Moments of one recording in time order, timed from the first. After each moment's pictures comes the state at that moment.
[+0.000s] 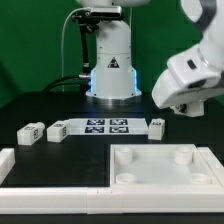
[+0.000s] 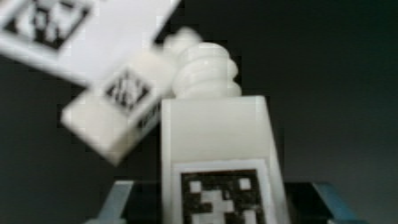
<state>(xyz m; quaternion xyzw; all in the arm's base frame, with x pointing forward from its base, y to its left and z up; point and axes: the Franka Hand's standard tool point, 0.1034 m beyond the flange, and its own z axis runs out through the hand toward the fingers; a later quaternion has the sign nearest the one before) 0.402 0.152 0.073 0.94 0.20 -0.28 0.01</state>
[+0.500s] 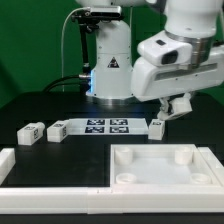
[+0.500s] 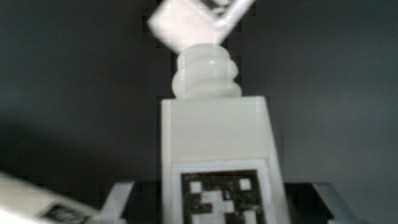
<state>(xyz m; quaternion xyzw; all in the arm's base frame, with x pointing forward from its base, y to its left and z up) 0.459 0.105 0.090 0.97 0.21 -0.07 -0.01</state>
